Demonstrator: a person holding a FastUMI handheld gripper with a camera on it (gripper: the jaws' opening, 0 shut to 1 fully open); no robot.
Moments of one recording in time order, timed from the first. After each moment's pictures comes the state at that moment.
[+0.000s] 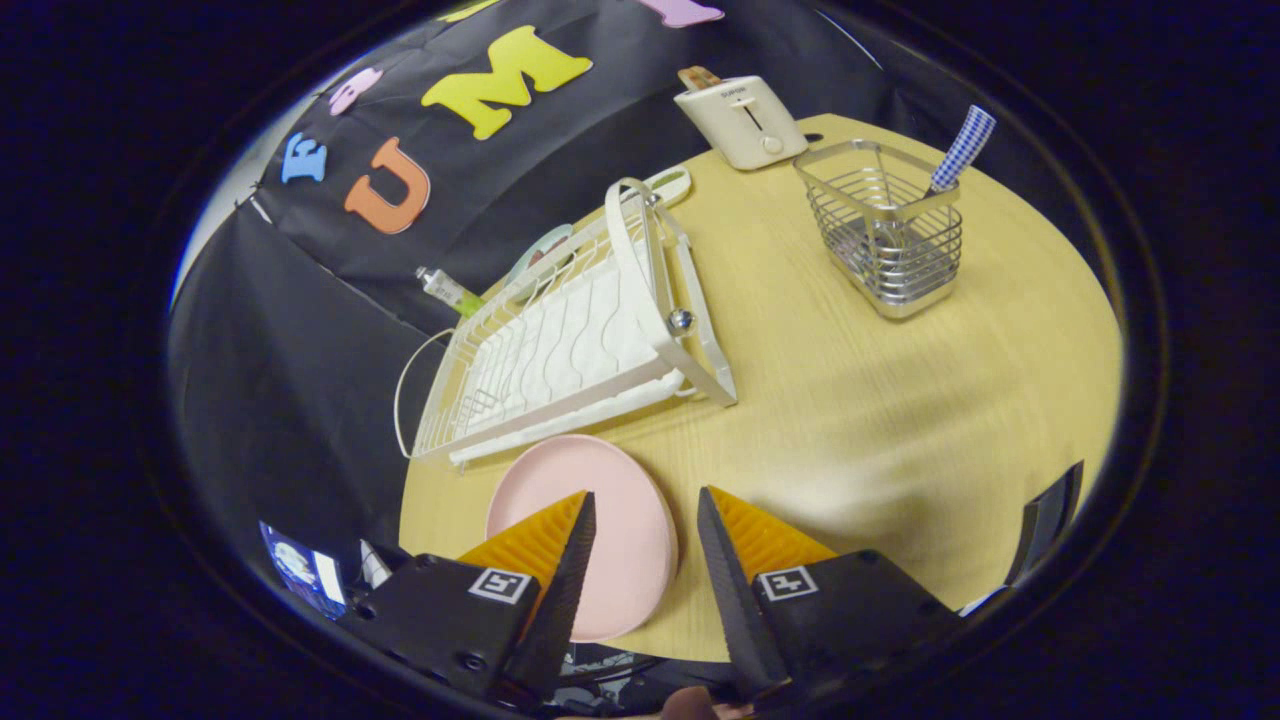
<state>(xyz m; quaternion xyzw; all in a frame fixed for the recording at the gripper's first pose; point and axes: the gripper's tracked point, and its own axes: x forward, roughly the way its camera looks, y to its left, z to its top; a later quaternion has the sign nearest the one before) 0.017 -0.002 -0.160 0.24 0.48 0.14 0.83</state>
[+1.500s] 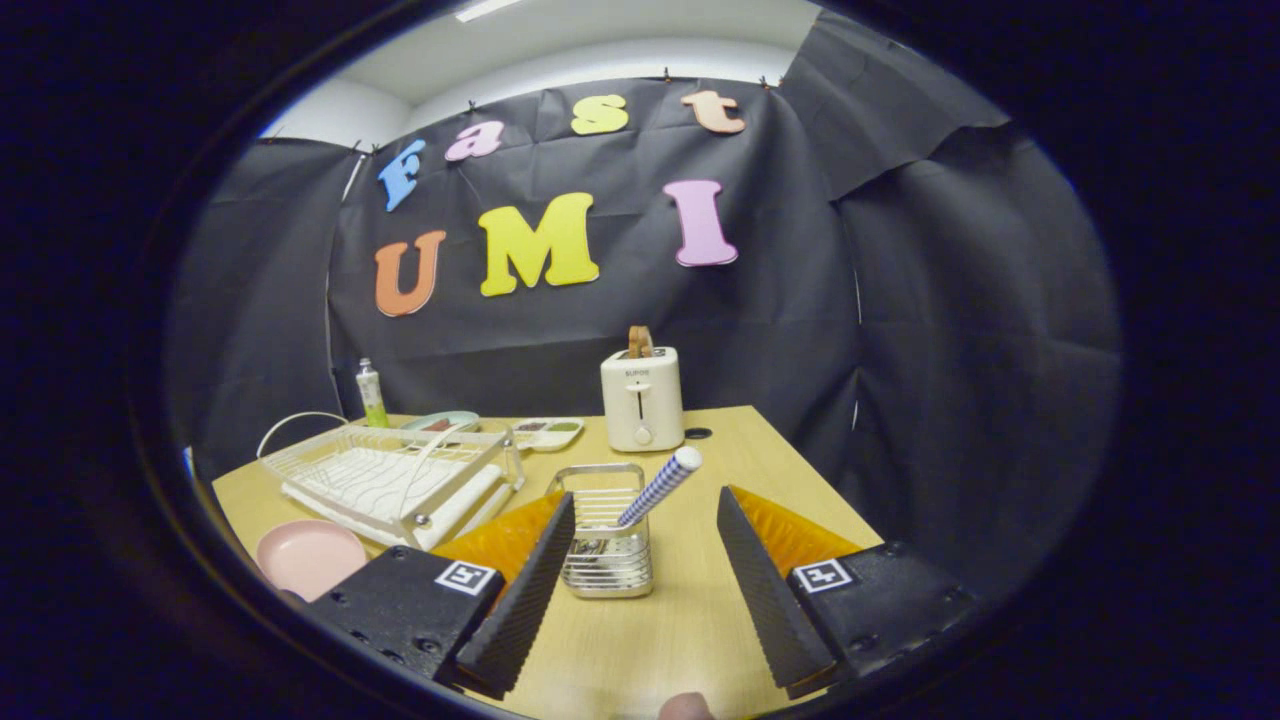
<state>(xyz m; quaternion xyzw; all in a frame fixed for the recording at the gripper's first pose) 0.109 -0.219 -0.124 0.05 0.13 0.03 0.99</state>
